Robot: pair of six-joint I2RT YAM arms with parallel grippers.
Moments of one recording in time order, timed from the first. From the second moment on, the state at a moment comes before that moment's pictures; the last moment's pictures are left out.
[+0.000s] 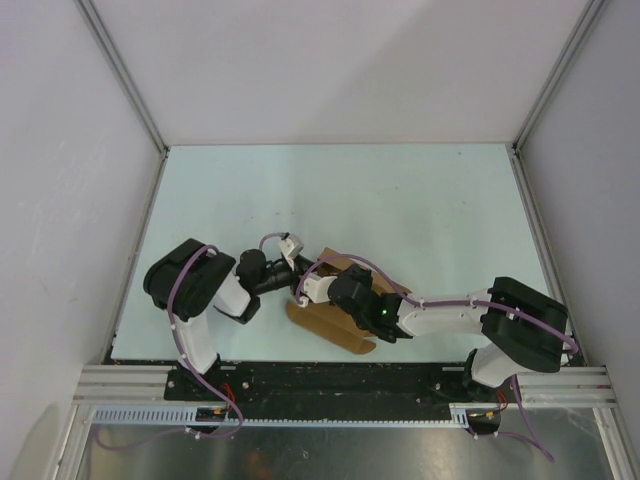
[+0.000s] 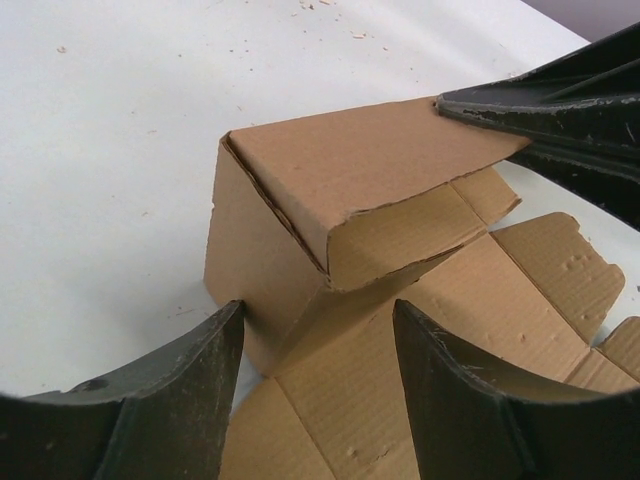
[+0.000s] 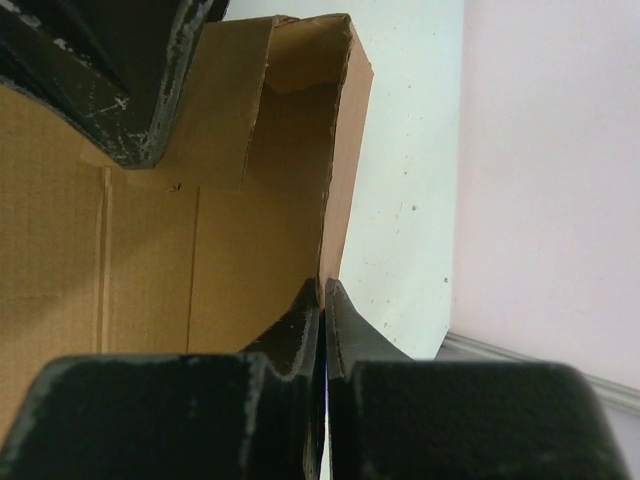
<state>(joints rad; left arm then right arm) -0.48 1.84 0.34 1.30 0.68 -0.19 1.17 1.54 0.72 0.19 0.68 -0.79</state>
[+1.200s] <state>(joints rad) -0.49 1.89 0.34 1.31 0.58 -0.21 1.23 1.61 0.72 0.26 0.82 -0.80</state>
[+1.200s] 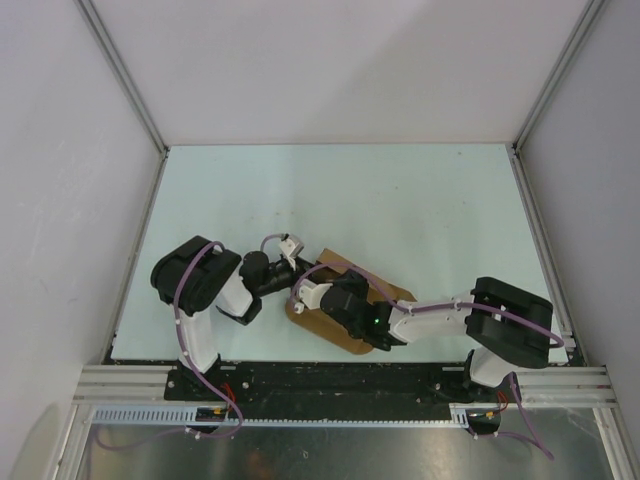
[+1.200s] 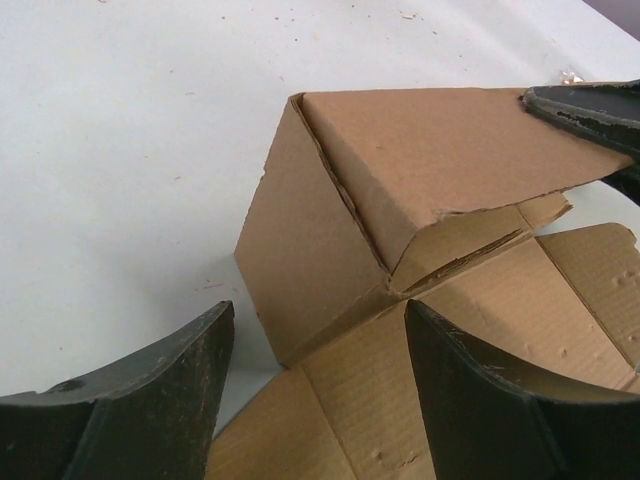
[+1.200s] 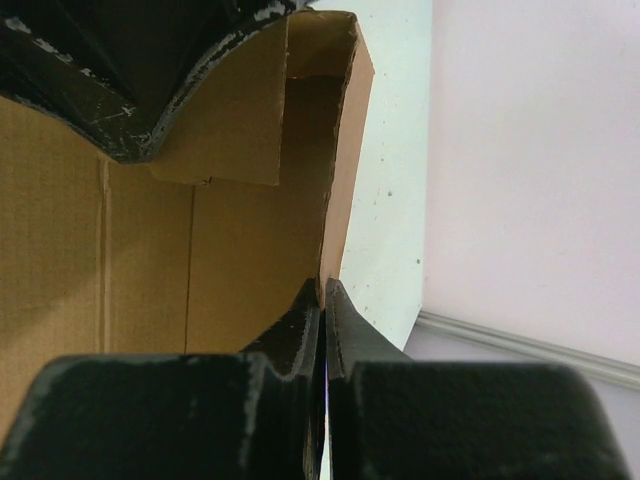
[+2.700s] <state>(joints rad) -0.49 1.90 0.34 1.31 0.58 -0.25 1.35 1.72 0.71 0.31 1.02 -0.84</state>
